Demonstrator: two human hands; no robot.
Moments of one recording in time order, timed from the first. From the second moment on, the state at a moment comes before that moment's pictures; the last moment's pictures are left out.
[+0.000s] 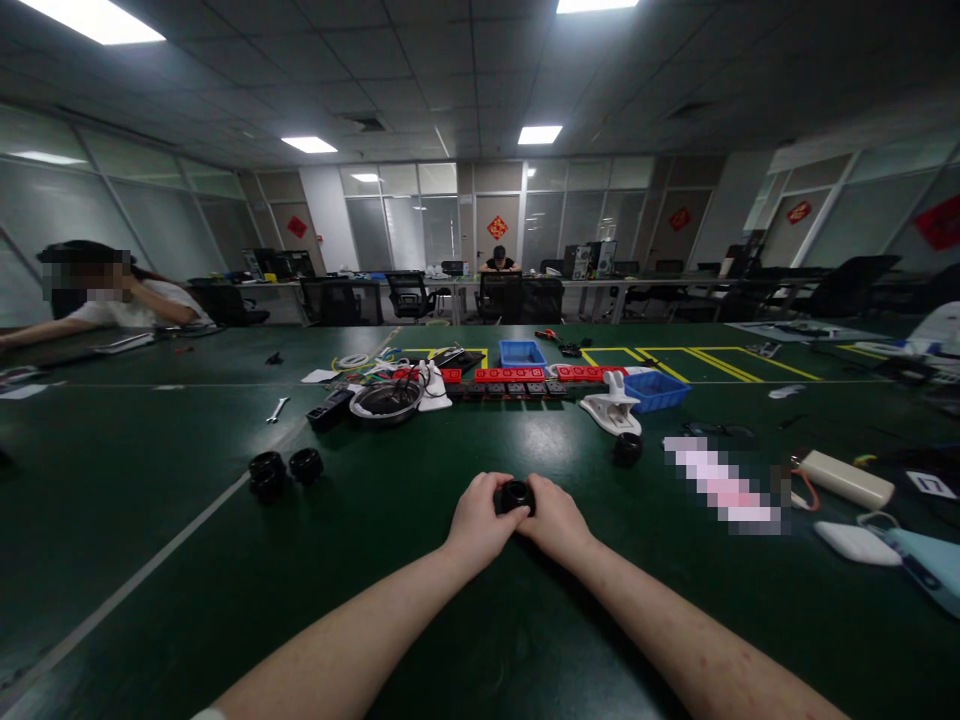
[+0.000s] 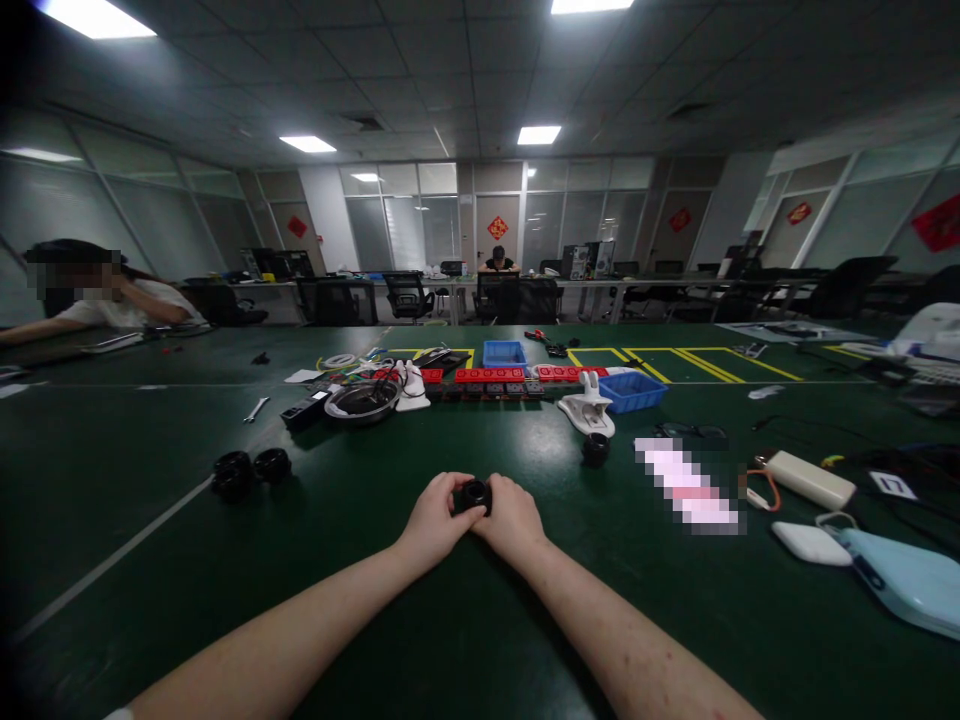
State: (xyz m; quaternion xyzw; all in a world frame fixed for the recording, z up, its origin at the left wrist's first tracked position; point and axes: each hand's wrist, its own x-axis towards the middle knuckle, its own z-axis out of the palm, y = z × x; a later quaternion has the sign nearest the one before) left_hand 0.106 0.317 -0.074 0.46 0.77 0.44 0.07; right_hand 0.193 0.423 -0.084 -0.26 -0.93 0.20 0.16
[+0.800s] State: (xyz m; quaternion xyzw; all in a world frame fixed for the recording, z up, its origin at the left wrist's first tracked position) left_hand 0.071 0.317 -0.057 0.61 0.69 0.36 0.18; right_hand 0.201 0.456 -0.061 -0.10 -0.88 0.47 0.02
